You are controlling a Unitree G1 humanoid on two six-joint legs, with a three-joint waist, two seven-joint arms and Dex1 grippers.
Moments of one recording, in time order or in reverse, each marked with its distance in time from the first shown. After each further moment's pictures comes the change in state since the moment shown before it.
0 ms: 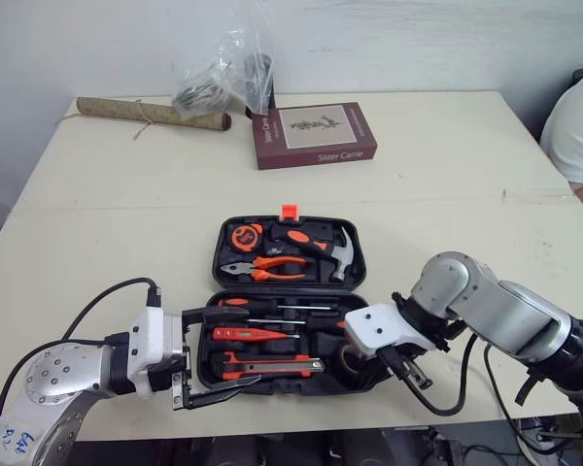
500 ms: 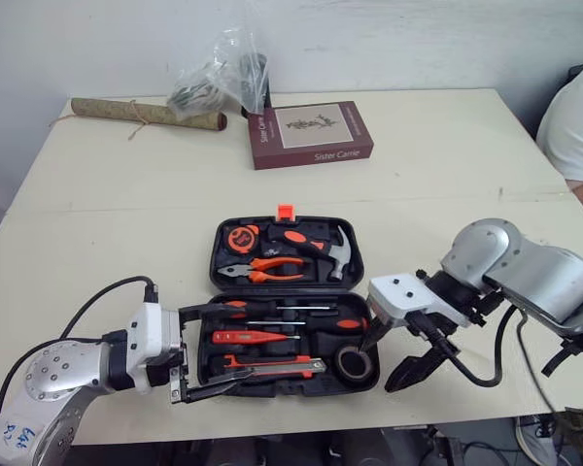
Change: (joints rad) left arm -0.016 0.000 0.008 0.059 0.014 -0.002 0.001; right arm -0.087 -0.147 -0.067 0.068 0.363 -0.021 0.029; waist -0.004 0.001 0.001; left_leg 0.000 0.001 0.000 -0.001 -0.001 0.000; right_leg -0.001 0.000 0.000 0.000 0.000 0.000
